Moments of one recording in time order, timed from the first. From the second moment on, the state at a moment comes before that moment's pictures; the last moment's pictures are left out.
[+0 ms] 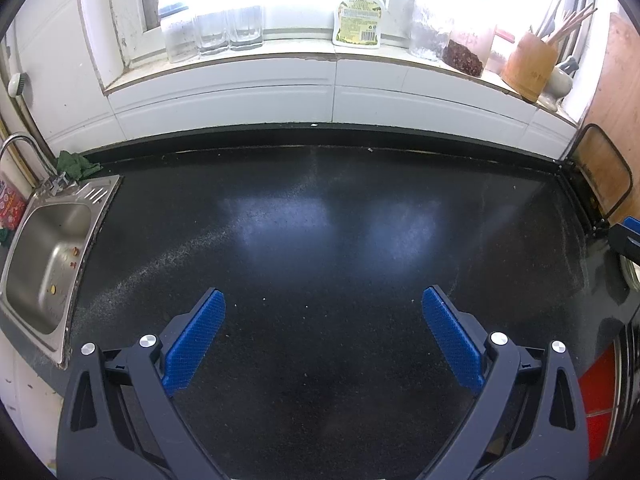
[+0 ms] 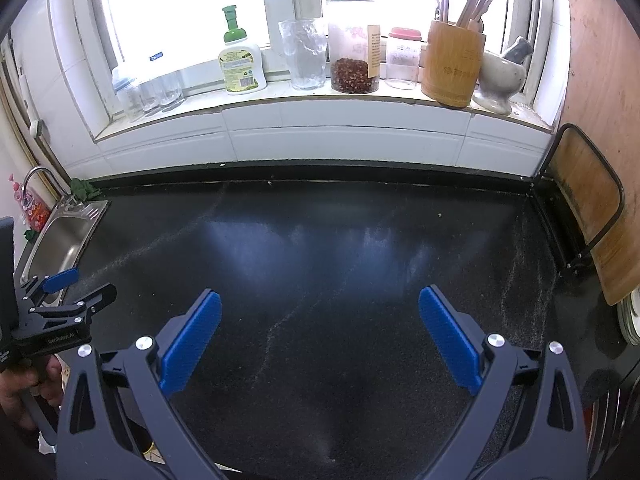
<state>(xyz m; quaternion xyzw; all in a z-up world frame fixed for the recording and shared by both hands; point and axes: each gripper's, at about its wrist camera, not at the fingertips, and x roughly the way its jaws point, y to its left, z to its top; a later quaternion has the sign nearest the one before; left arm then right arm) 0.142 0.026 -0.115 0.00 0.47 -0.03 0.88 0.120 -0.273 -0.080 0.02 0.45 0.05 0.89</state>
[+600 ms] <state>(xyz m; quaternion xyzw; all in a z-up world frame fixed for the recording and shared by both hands) 0.142 0.026 -0.114 0.01 0.47 -0.03 0.88 0.121 -0.274 -0.080 0.02 0.44 0.04 0.89</state>
